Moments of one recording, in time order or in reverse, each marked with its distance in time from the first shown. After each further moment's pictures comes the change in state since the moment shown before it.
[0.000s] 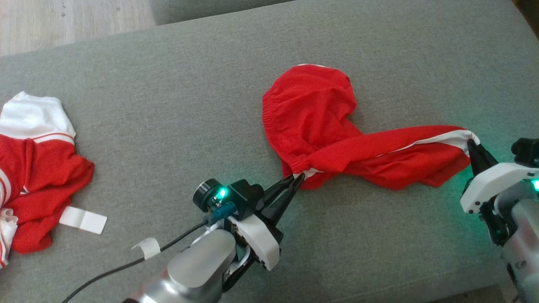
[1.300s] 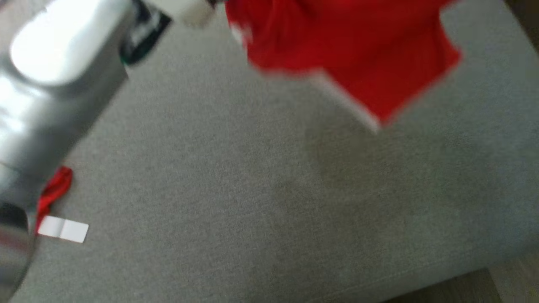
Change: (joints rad) left arm -0.759 0.262 0.018 -0.169 -0.177 0.000 0.000; right arm -0.521 -0.094 -0.108 -0.428 -0.111 0.000 -0.045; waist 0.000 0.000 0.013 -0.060
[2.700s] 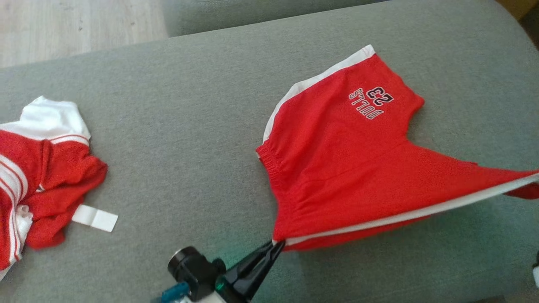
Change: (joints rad) left arm 1.141 0.000 0.067 -0.307 0.220 0.000 -0.004; right arm 1.278 0.125 -0.417 -0.642 0.052 0.001 0.153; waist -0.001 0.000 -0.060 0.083
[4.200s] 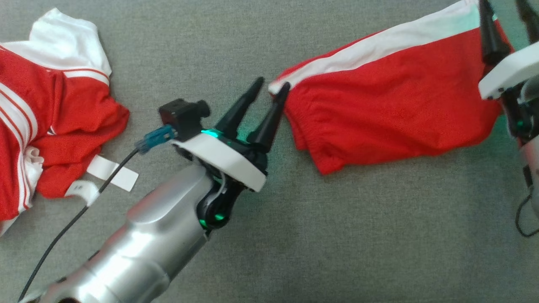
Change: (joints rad) left arm -0.575 -0.157 -0.060 0.260 -0.616 0.000 0.004; right arm -1.078 -0.046 0.481 0.899 0.016 0.000 -0.062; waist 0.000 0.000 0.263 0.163
